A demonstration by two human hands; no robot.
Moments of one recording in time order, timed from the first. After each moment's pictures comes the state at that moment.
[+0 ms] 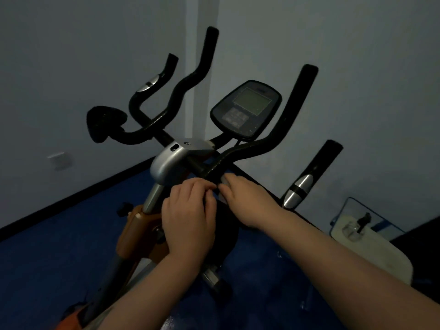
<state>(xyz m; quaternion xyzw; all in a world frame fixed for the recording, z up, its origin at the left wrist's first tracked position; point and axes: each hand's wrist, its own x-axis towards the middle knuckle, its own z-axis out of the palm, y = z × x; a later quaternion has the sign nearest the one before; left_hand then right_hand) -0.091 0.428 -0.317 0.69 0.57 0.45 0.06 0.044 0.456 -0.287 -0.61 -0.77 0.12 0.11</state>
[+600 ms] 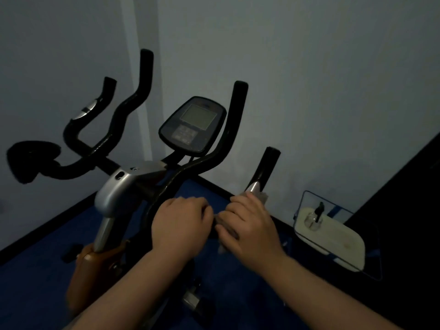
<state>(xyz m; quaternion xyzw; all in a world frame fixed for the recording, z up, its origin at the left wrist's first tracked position) -0.039 0.454 -0.285 0.83 0.52 0.19 0.07 0.110 0.396 -0.307 -0.56 -0.77 -0.13 0.27</state>
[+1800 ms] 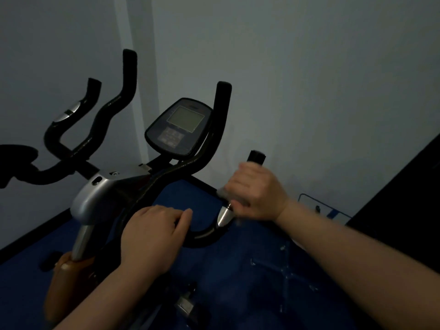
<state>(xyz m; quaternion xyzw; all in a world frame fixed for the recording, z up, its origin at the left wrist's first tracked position) -0.043 0.448 -0.285 0.82 0.53 0.22 0.05 0.205 0.461 -0.265 -0.35 -0.87 -0.27 0.24</state>
